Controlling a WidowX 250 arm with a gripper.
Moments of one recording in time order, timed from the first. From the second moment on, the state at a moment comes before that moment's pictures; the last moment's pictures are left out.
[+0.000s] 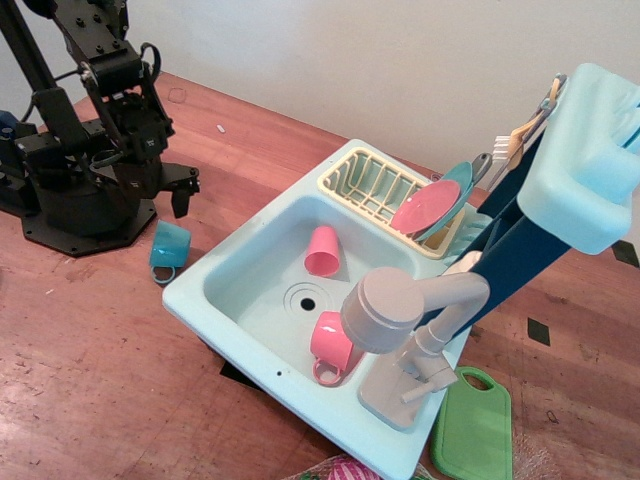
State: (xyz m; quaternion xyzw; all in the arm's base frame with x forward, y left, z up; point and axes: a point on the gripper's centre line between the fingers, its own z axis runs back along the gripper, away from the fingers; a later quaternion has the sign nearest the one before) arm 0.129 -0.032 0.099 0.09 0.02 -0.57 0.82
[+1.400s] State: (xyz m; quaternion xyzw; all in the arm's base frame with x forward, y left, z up) arm 0.131 -0.035 0.039 0.09 0.02 -0.58 0.81
